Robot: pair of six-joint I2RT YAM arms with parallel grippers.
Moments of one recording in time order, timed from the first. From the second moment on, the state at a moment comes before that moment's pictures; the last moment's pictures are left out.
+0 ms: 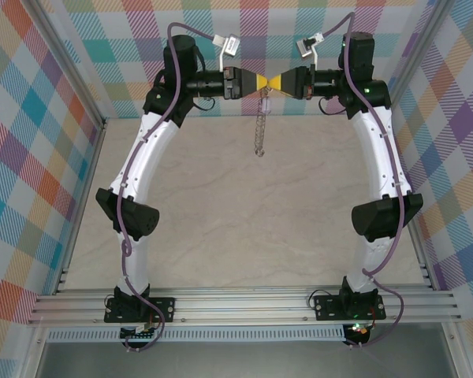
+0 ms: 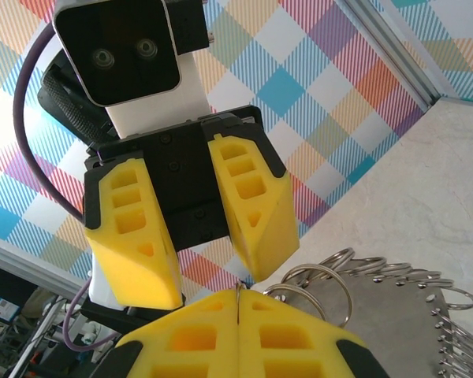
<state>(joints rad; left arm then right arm) -0.43 2.08 2.50 -0.48 1.03 -0.57 0.19 1.93 2.34 -0.71 -1.26 0.51</state>
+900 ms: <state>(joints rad) -0.45 2.10 2.50 -0.41 1.01 -0.63 0.18 1.82 2.19 -0.57 -1.18 0.61</state>
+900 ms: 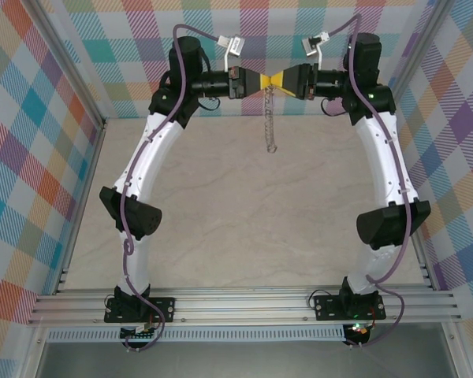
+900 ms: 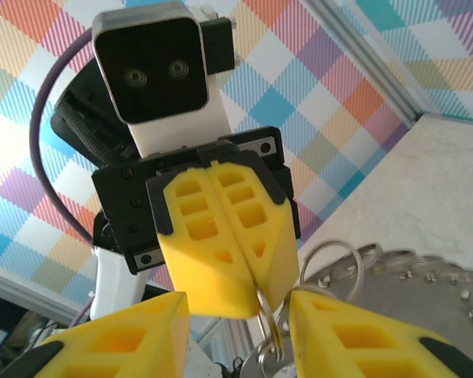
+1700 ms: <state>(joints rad) -0.46 2.11 2.50 -0.07 0.95 -0.93 0.19 1.49 1.60 -0.06 -0.85 0.83</state>
